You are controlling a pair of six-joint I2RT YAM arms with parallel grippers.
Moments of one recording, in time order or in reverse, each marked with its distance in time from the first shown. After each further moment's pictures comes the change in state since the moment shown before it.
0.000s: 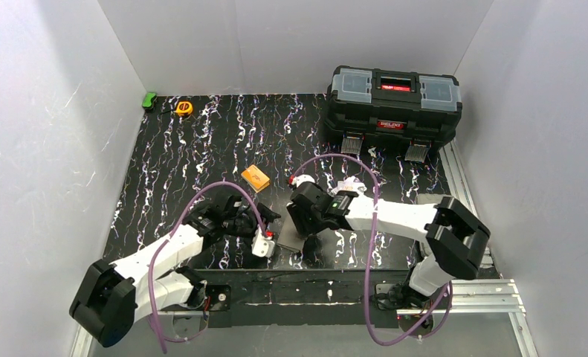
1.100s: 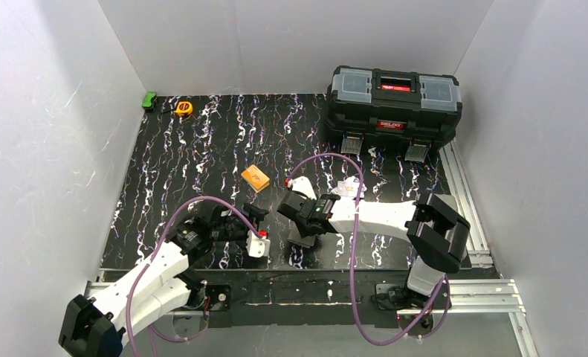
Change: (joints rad) left arm 0.000 -0.259 -0.052 -0.038 -0.174 -0.172; right arm 0.089 0.135 0.094 -0.140 0.267 0.126
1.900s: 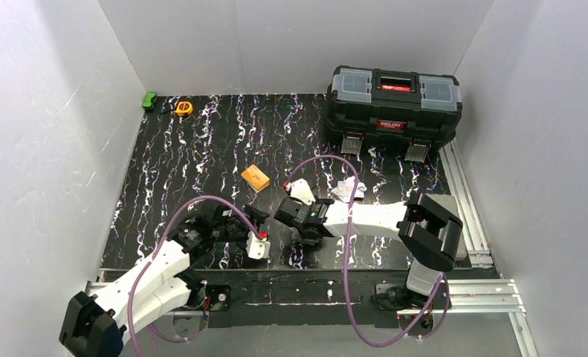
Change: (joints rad) left arm 0.000 0.018 0.002 -0.024 0.023 0.031; right arm 0.028 0.042 -0.003 0.008 0.099 0.009
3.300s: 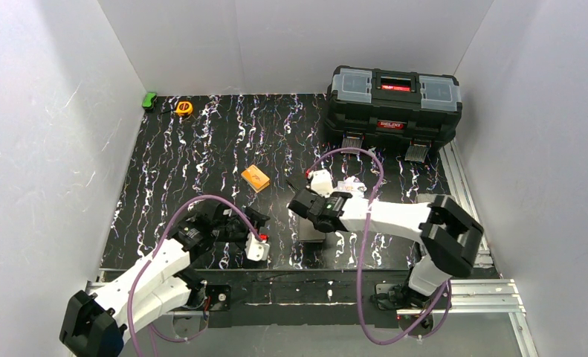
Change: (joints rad) left arm 0.000 0.010 0.019 -0.059 0.022 0.047; right arm -0.075 -0.093 -0.056 -0.071 0.076 0.187
